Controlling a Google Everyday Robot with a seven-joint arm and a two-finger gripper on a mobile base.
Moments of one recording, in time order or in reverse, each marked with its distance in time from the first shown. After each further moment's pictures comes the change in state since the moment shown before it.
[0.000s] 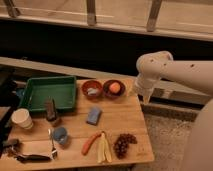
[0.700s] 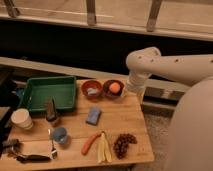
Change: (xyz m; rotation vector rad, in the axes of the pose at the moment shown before) arm 0.013 0.034 0.012 0.064 0.046 -0.023
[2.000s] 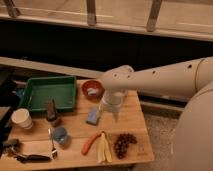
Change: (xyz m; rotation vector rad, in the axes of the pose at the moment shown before) arm 0.126 0.074 0.028 -0.083 0.143 -0.136
